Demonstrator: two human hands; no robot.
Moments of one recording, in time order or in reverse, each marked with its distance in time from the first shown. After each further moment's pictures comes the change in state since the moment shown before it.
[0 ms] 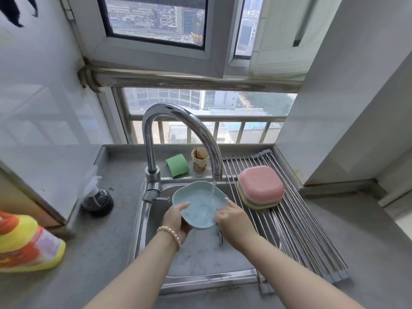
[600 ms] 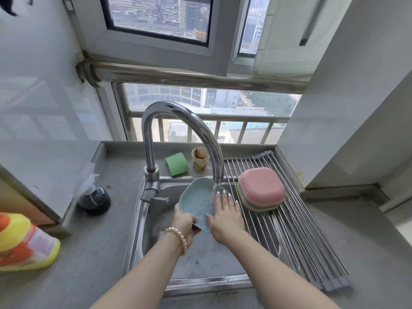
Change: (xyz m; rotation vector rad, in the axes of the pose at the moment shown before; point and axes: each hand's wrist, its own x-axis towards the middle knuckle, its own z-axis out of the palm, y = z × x) left_hand 0.005 -0.018 0.014 0.087 0.007 0.133; right_hand 0.026 -0.010 0.007 0.060 -0.609 0.527
